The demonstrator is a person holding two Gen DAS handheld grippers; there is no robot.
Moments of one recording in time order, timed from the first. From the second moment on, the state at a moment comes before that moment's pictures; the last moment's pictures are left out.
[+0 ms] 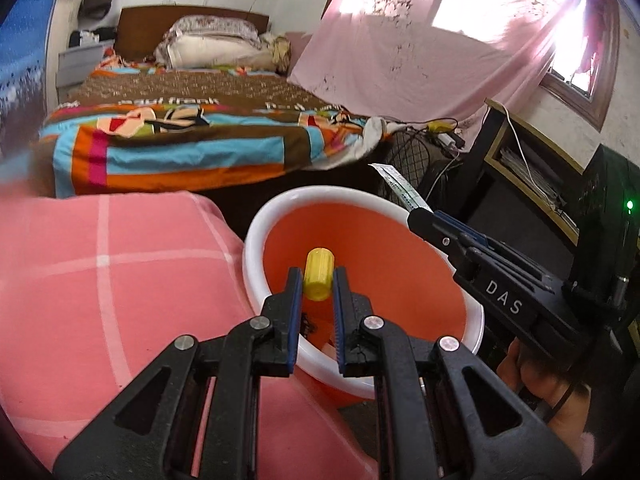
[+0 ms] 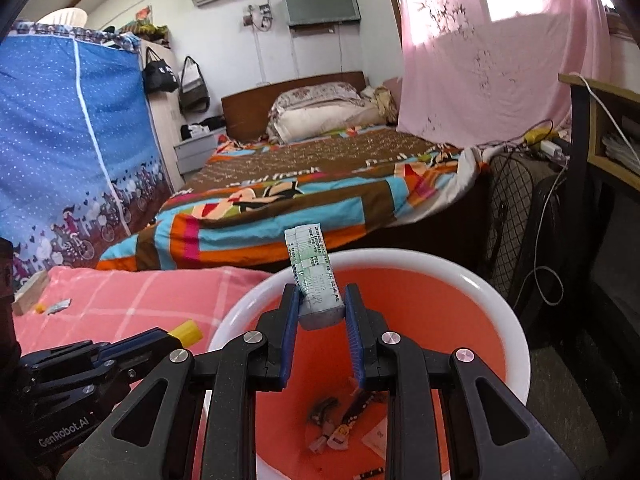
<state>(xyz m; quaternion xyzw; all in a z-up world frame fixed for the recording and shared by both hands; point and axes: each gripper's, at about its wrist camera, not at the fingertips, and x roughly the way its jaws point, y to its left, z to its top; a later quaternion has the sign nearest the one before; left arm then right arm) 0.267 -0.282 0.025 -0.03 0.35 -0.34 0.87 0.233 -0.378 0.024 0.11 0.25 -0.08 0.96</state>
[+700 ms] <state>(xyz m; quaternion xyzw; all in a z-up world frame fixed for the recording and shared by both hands) 0.273 -0.297 0.016 -0.04 0.40 -0.34 0.85 0.232 -0.396 0.017 0.15 0.27 -0.08 0.95</state>
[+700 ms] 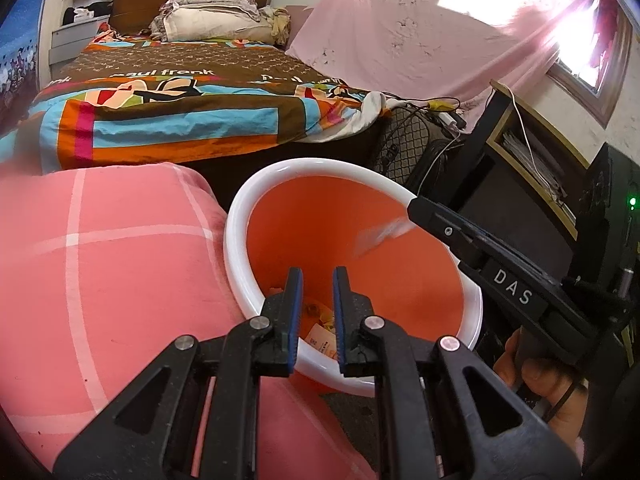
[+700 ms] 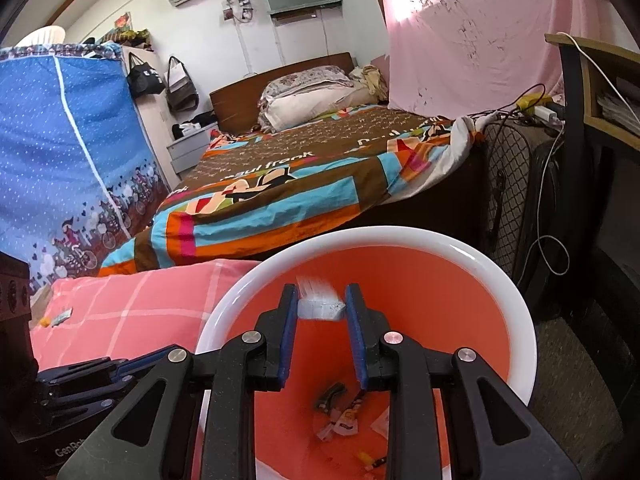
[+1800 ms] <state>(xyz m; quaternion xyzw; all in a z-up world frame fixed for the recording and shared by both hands) 0.245 -0.118 0.080 -0.09 0.19 -0.11 0.97 0.229 -0.307 0.083 0.12 0.08 -0.02 0.99</state>
